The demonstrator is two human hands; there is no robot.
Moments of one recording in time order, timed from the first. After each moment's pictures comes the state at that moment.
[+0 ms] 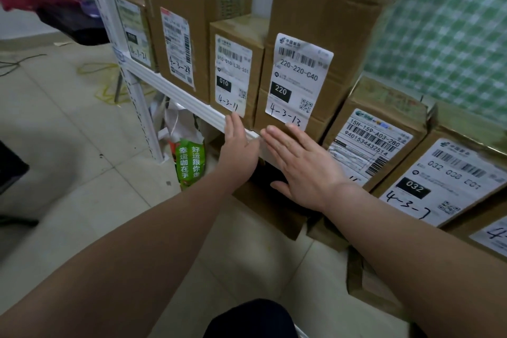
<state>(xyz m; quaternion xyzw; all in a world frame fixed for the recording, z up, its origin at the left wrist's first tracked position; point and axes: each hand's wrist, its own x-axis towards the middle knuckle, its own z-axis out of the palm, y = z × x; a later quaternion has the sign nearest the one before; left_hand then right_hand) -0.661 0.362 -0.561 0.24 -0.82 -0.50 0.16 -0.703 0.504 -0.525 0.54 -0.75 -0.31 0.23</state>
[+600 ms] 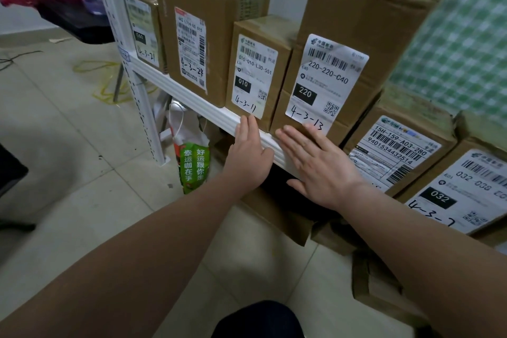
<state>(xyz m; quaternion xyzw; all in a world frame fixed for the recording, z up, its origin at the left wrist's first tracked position) -0.659 0.342 -0.567 0.18 -0.89 -0.41 0.13 -0.710 0.489 -0.523 0.51 -0.75 -0.36 0.20</state>
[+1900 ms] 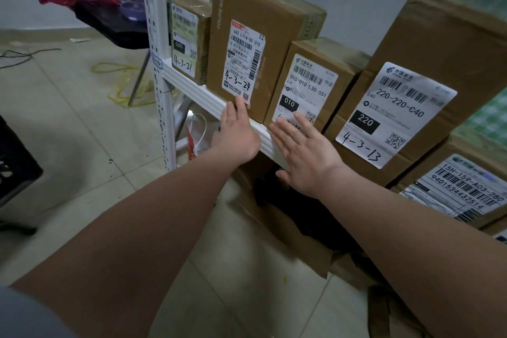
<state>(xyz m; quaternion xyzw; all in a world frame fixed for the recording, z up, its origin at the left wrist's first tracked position) -0.685 0.222 -0.563 0.28 -0.90 -0.33 0.12 -0.715 0.372 -0.517 0.47 -0.74 -0.44 0.18</state>
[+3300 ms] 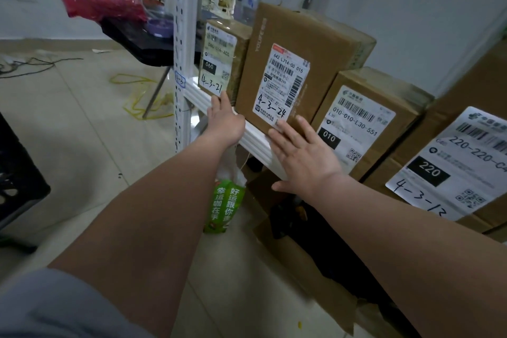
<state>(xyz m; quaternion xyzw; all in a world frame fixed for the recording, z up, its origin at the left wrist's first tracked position) -0.715 0.111 -0.557 0.34 -0.81 -0.45 0.18 -0.731 0.289 -0.512 0.47 -0.75 -0.44 0.15</state>
